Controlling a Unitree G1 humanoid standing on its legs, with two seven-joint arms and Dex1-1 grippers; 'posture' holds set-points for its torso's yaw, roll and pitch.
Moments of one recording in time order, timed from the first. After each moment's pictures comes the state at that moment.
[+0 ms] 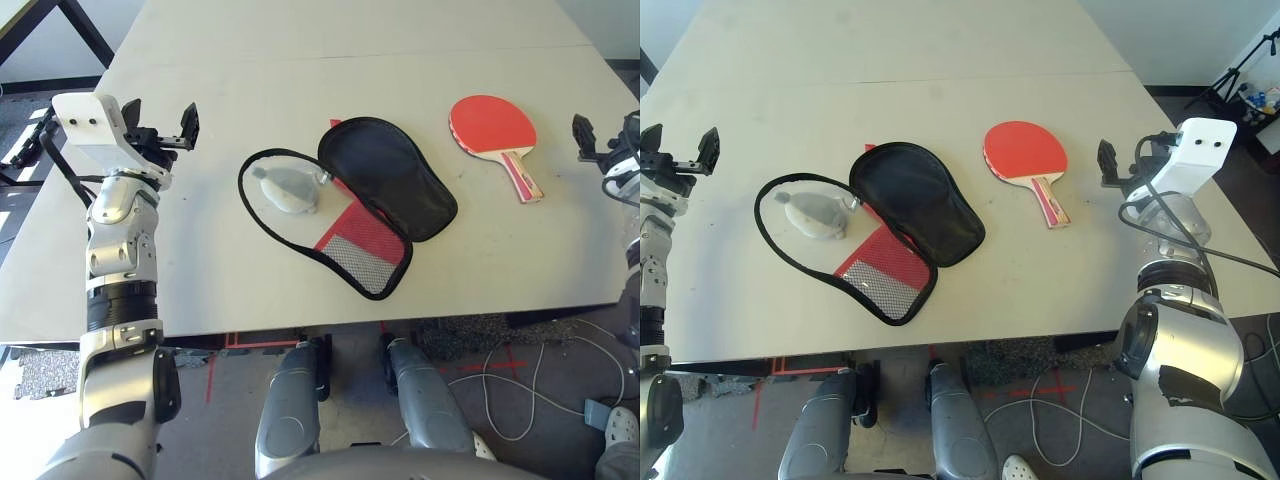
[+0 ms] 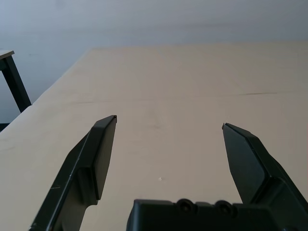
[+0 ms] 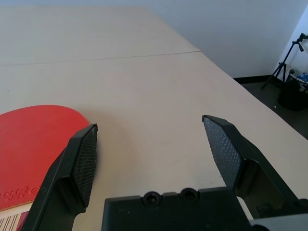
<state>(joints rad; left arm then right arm) -0.57 0.53 0.34 0.31 -0.28 0.05 -0.27 -0.96 -0.72 -0.35 1.24 0.19 -0.27 0.43</state>
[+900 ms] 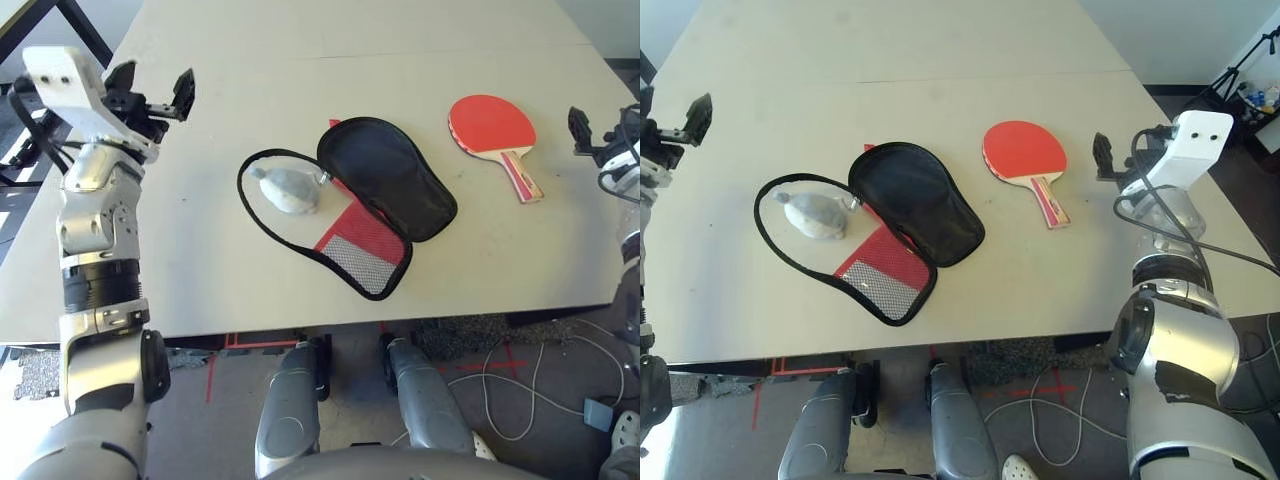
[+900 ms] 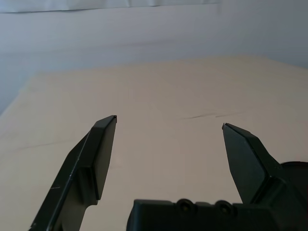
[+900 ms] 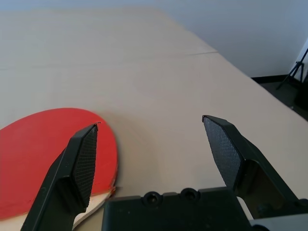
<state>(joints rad) -0.68 0.61 0.27 0.11 -0.40 0.32 -0.46 -0.98 -0.68 -0.35 1.24 0.19 -0.23 0.46</state>
